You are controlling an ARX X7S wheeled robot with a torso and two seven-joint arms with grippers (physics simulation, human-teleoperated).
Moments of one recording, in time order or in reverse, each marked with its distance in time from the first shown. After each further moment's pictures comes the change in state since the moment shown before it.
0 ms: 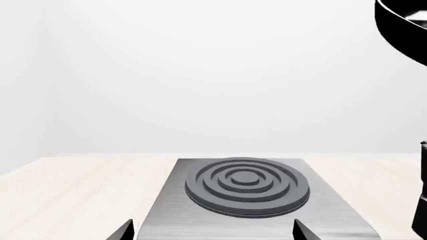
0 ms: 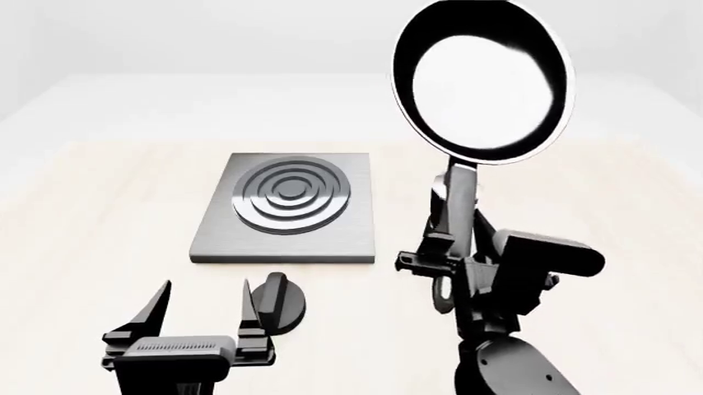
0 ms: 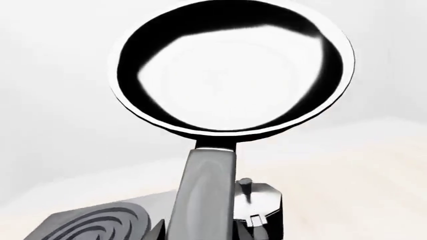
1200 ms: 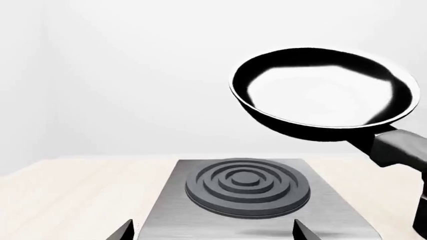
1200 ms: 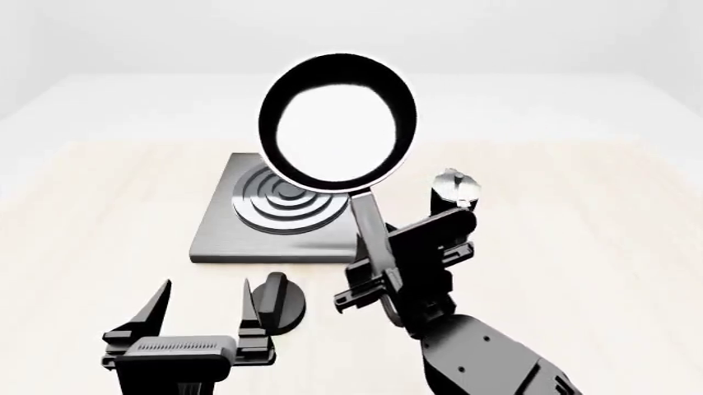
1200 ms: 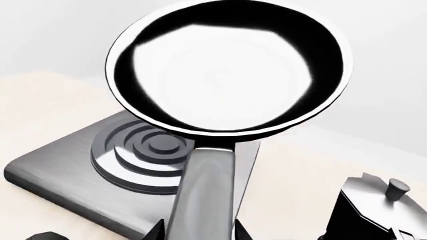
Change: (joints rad) left arm -0.006 -0.013 0.014 -0.004 -0.002 0.006 -0.014; right arm 0.236 0.030 -0.283 0.104 -0.028 0.288 -0.210
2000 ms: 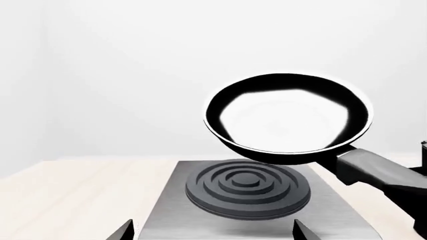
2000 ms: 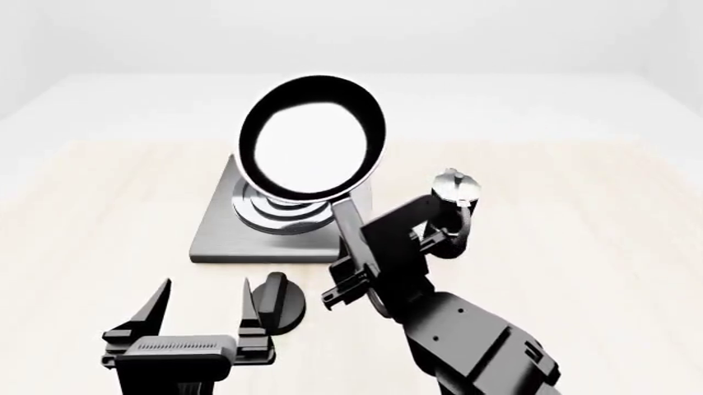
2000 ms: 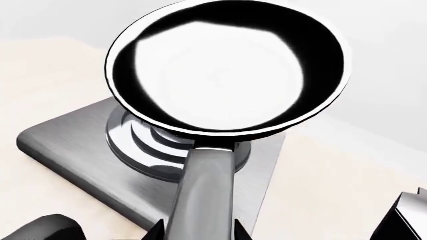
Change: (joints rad) left arm -0.005 -0.009 0.008 -0.001 -0.003 0.004 -0.008; right arm 0.123 -0.061 -0.073 0.169 -0.004 0.046 -0.101
